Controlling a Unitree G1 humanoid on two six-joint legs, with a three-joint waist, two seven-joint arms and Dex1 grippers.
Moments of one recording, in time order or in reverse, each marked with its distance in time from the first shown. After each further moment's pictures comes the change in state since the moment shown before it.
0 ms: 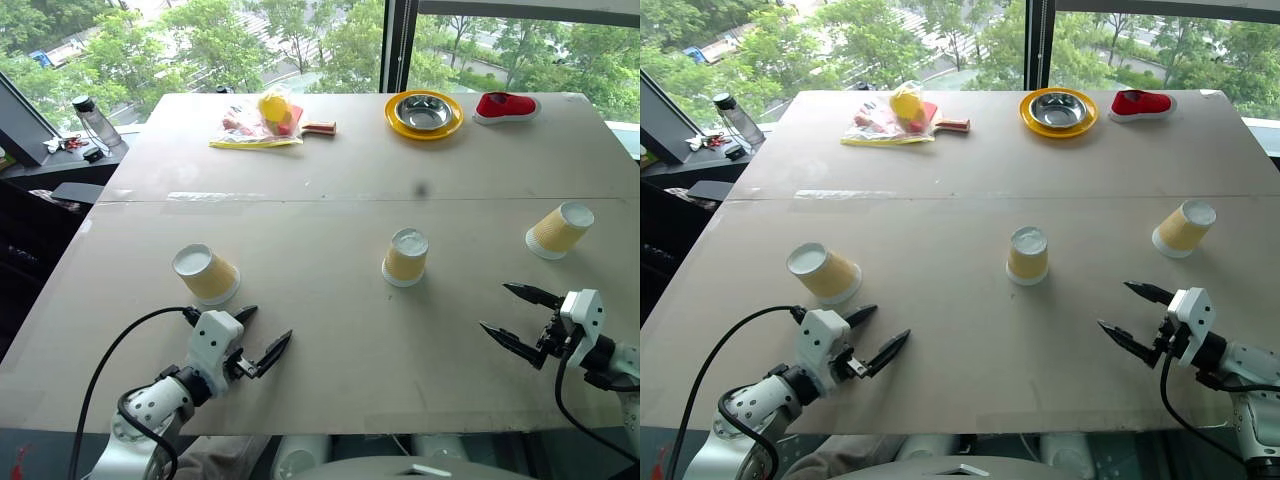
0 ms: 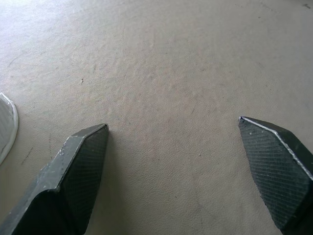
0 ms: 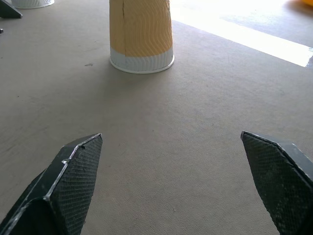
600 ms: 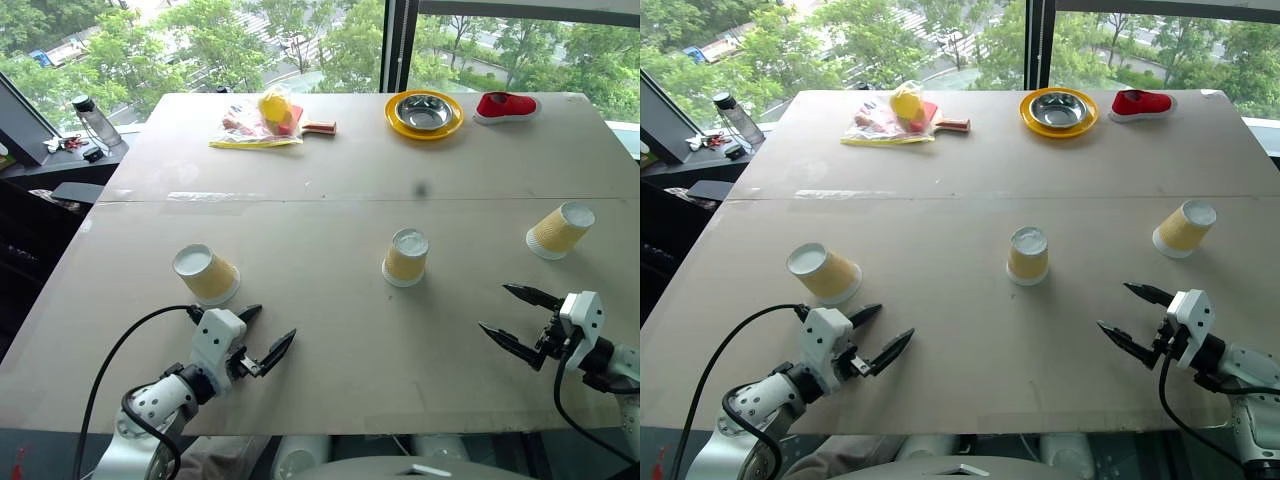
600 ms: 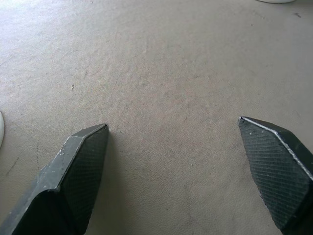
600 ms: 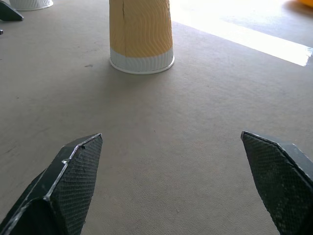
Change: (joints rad) left arm -0.014 -0.003 -0.012 0.000 -0.019 0.010 -0.008; right arm 0.008 0.016 0.000 0.001 -0.001 -0.011 -0.006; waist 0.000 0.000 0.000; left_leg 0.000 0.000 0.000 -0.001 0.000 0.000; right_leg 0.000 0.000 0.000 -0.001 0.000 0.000
